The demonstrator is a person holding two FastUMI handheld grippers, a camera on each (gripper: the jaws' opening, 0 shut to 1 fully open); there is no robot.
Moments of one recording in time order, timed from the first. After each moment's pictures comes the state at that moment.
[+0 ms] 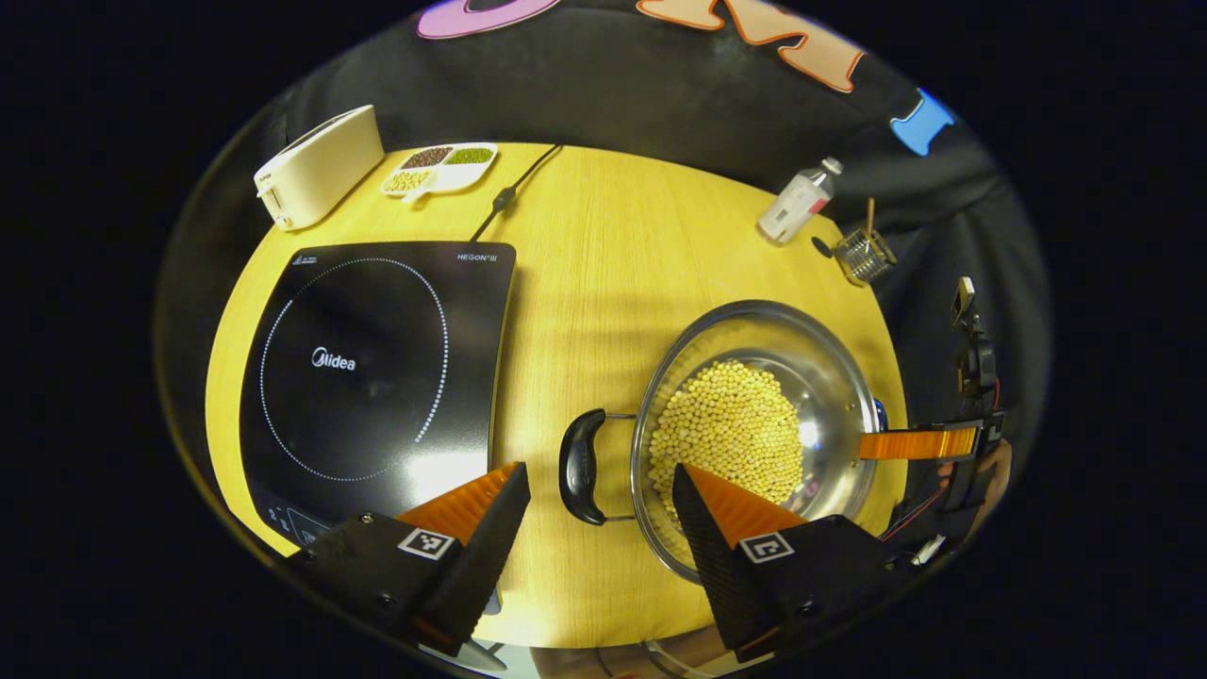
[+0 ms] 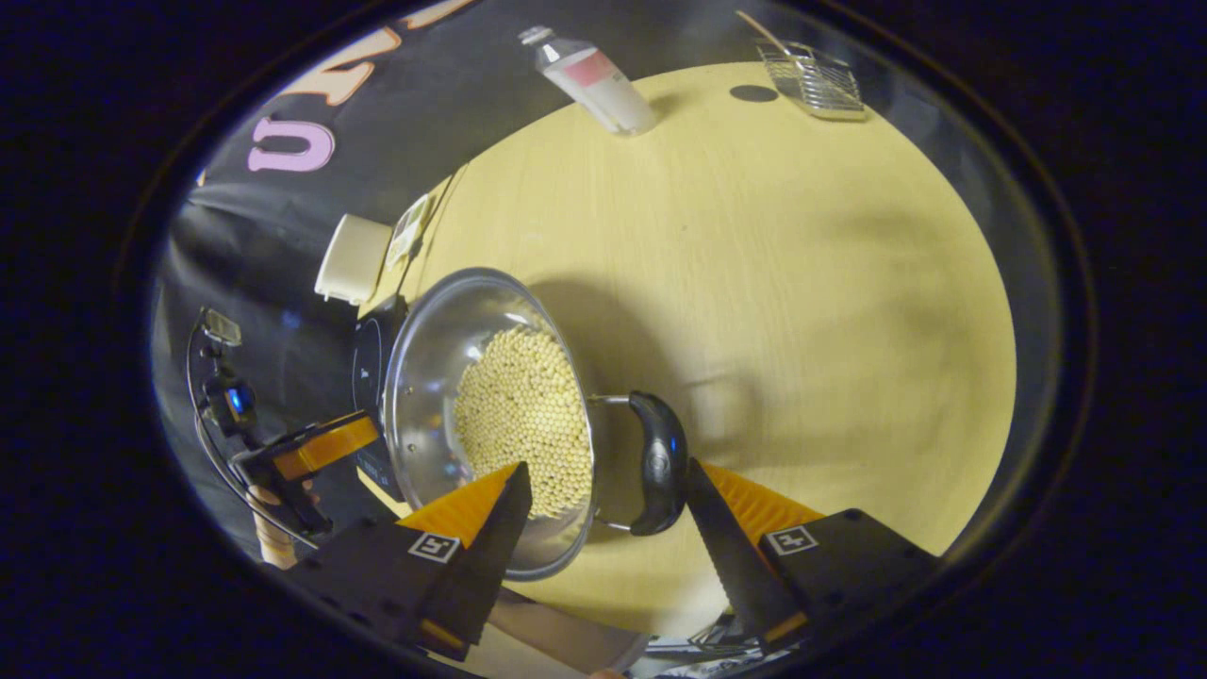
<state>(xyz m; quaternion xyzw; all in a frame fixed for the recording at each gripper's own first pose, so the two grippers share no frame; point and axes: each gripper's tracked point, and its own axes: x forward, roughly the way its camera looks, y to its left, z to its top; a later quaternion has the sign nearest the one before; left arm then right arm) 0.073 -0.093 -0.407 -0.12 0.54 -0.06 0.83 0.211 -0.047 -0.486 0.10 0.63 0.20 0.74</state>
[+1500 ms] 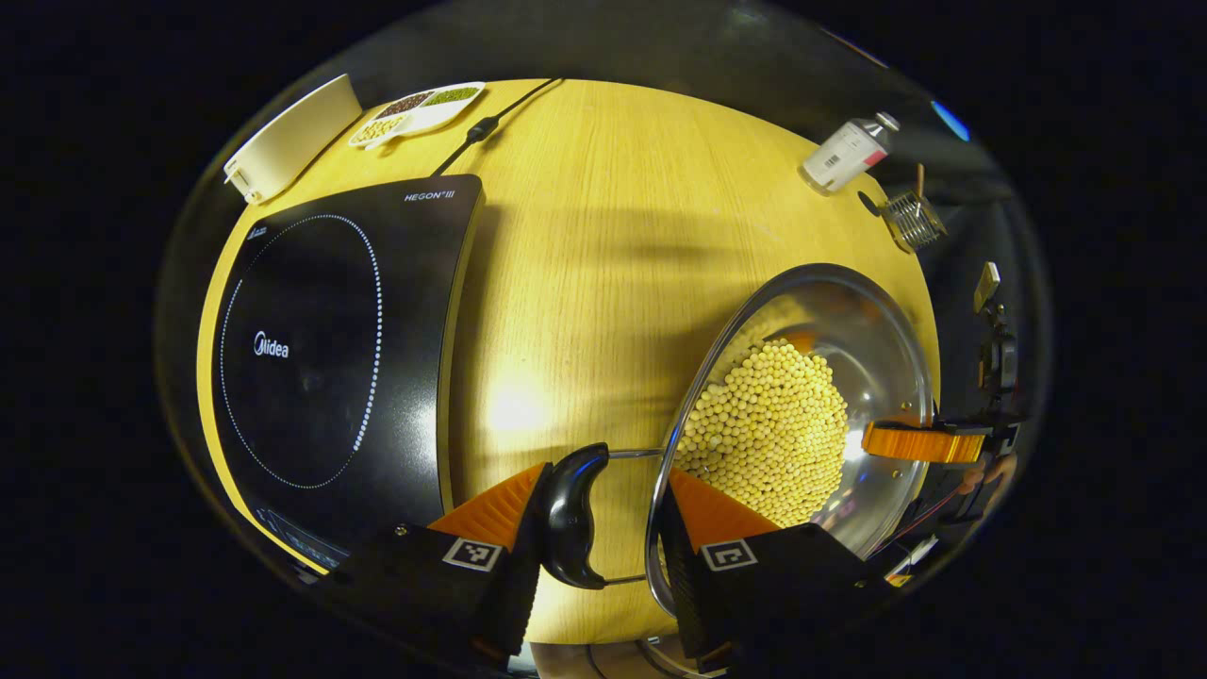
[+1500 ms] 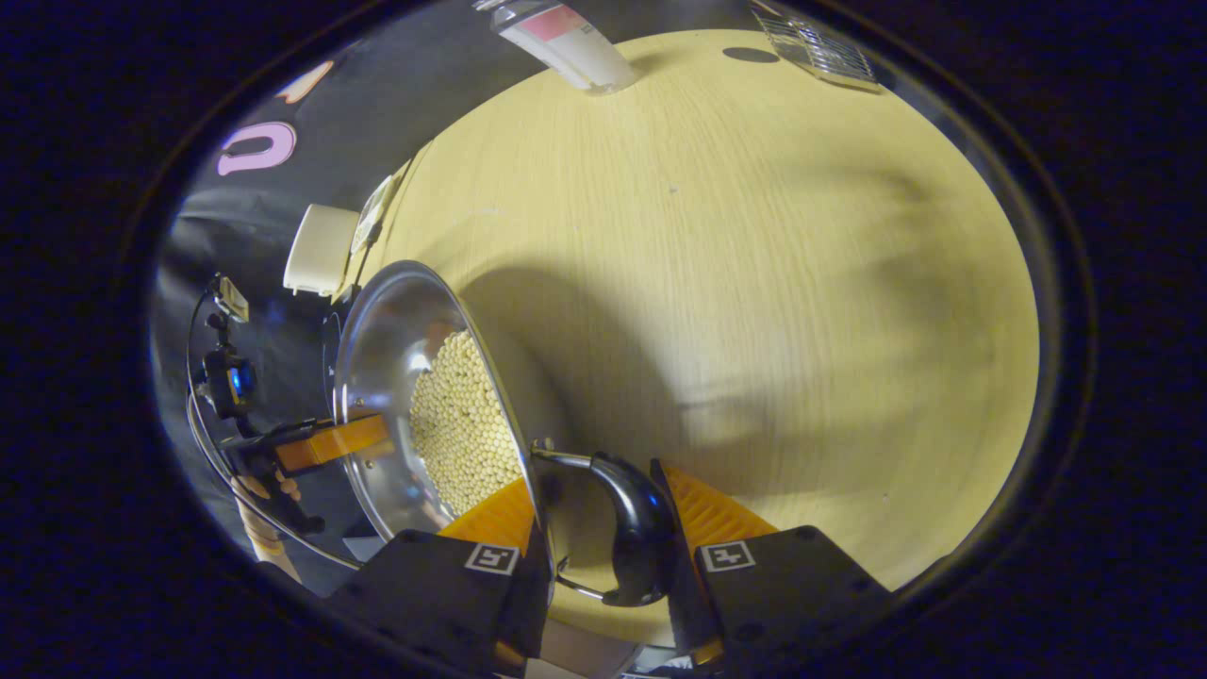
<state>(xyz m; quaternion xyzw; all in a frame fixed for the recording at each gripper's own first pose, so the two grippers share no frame) 0.074 -0.109 -0.450 -0.10 0.61 -0.05 0.79 0.220 -0.044 -0.523 0.09 0.66 0.17 0.72</state>
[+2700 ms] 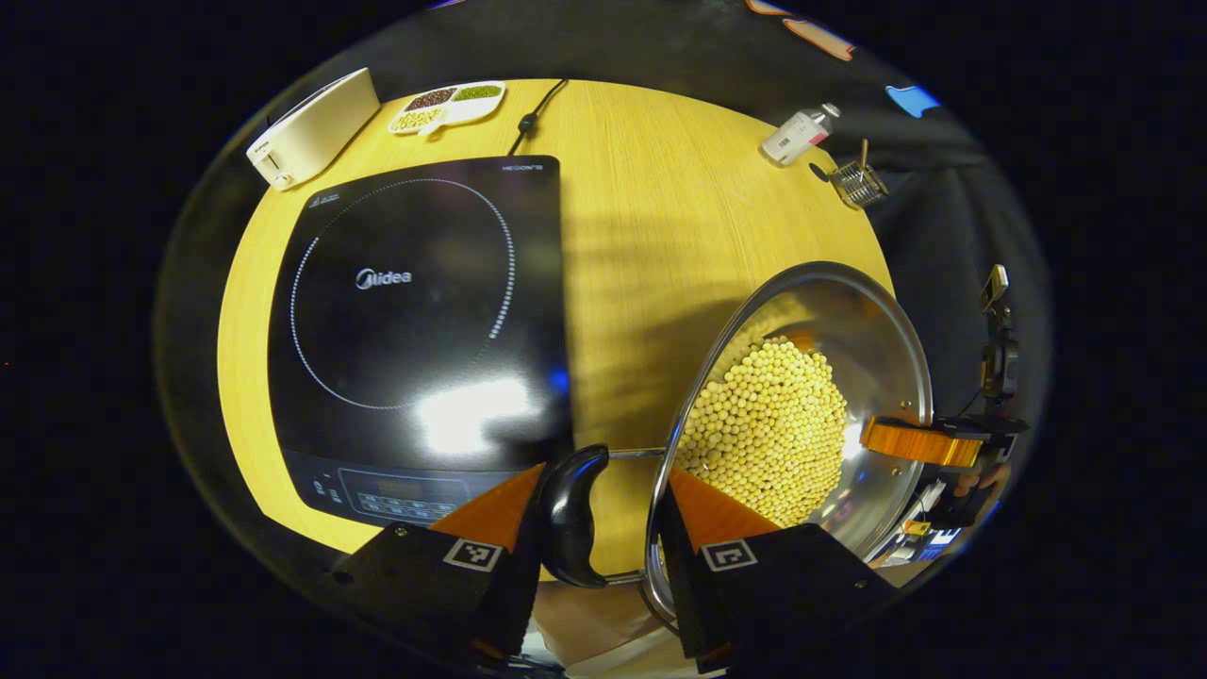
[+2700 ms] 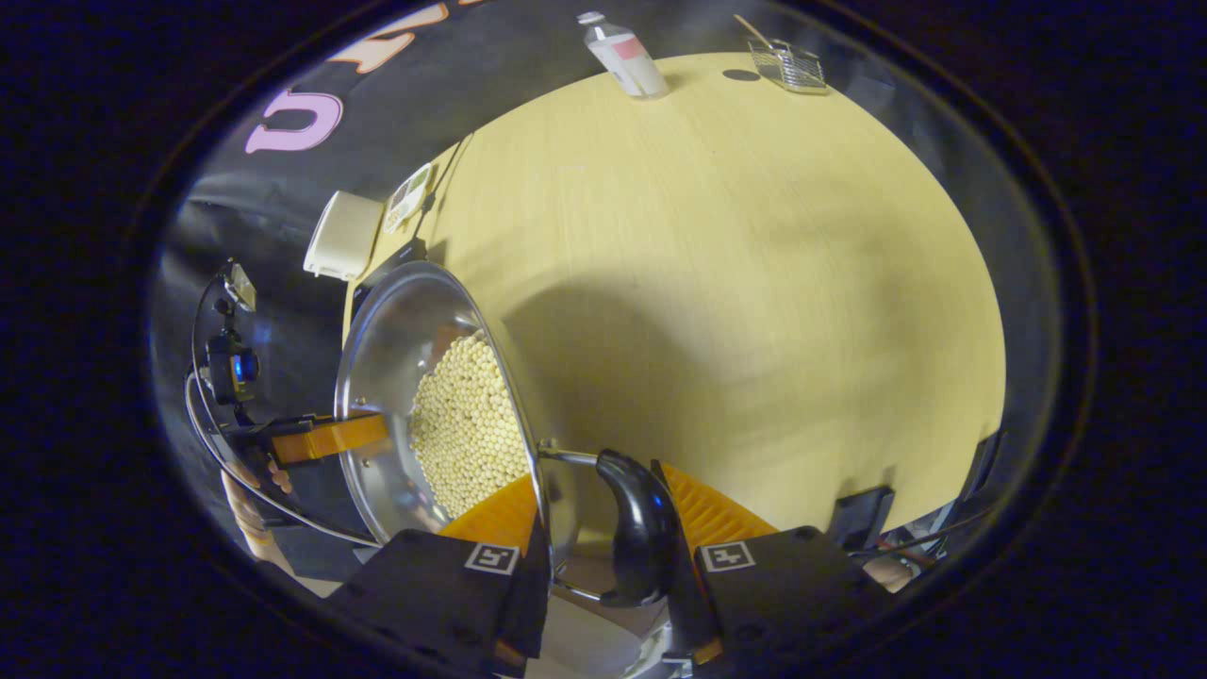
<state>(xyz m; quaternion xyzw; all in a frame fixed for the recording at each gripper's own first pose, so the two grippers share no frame) -0.009 -0.015 -0.388 -0.09 0.63 -0.12 0.76 0.086 0.025 -0.446 0.10 0.64 0.11 0.75</state>
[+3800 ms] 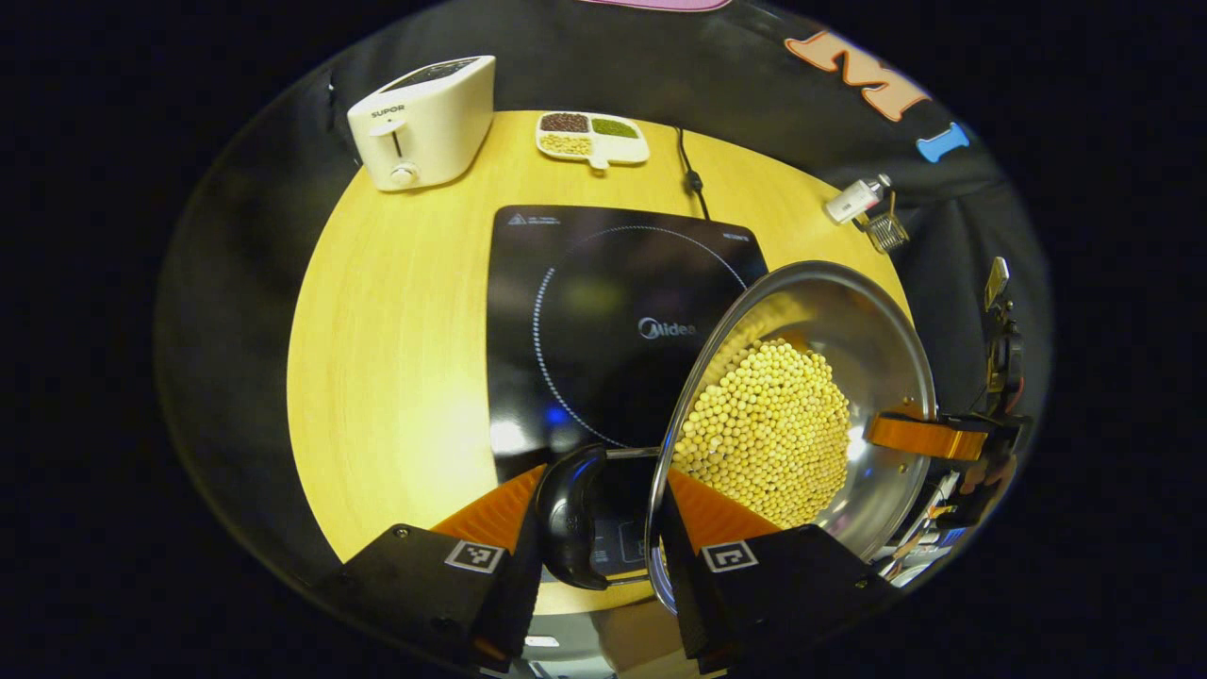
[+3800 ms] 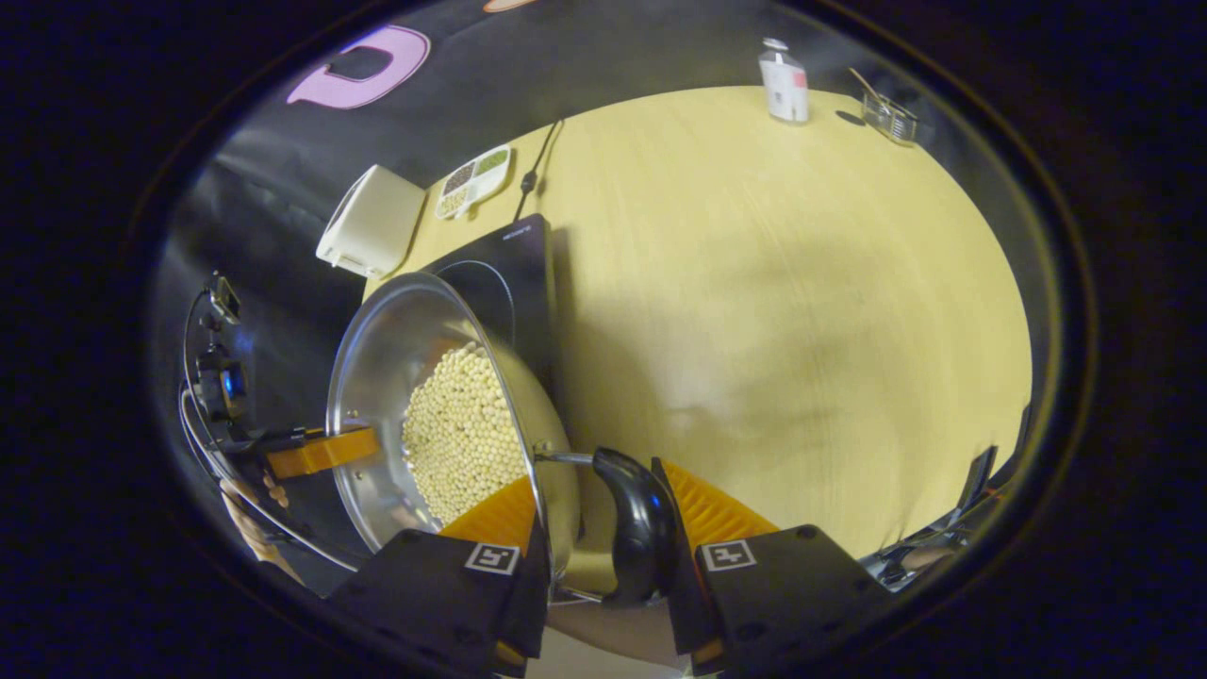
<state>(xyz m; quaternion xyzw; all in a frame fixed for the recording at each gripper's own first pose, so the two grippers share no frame) 0.034 0.194 -0.402 -0.09 0.58 -0.12 0.80 0.098 0.247 -0.454 0.08 0.60 0.10 0.79</state>
